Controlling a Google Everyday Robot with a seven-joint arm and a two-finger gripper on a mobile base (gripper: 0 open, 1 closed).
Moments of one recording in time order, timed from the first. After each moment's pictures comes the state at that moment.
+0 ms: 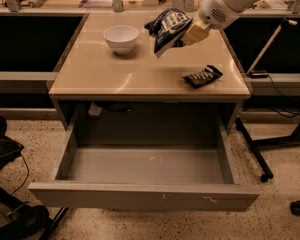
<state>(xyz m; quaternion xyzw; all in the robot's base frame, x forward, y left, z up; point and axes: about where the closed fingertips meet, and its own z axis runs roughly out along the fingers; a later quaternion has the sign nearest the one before) 0.675 -0.113 0.954 -0.54 0.77 0.06 0.33</state>
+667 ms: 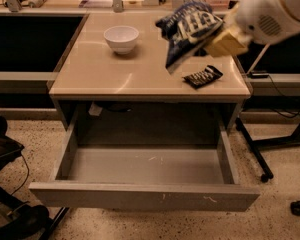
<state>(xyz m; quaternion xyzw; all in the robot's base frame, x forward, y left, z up) 0.517 -0.132 1.015 -0.51 0.78 0.02 0.36</state>
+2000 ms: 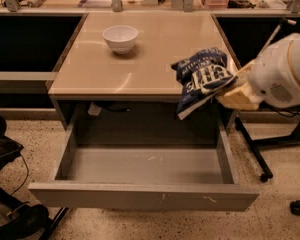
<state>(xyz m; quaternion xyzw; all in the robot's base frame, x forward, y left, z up) 0.456 -0.157 0.944 -0.47 0.82 0.03 0.34</state>
